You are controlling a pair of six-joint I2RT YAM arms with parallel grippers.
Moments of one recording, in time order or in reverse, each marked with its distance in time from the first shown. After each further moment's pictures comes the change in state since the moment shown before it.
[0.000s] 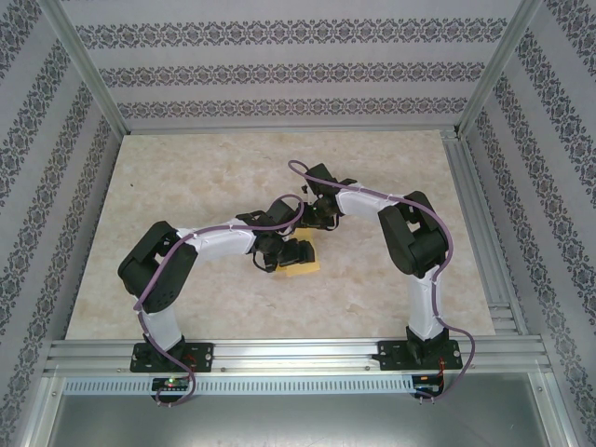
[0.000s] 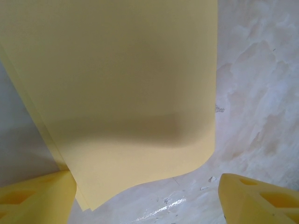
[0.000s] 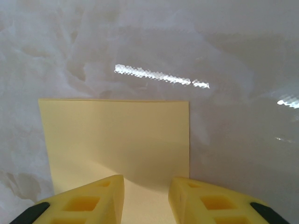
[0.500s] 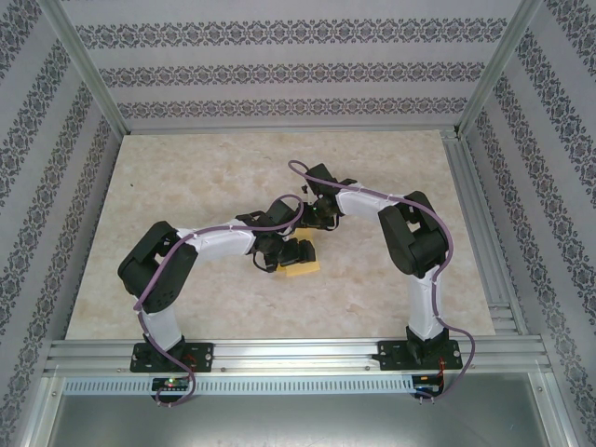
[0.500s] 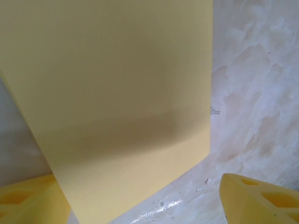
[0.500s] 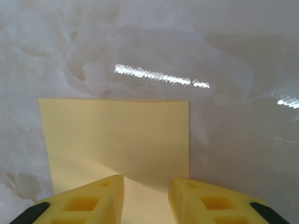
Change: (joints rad) left arm 0.000 0.000 -0.011 0.024 0.006 -0.018; right arm 0.000 -0.001 -0.003 0.002 0.000 0.000
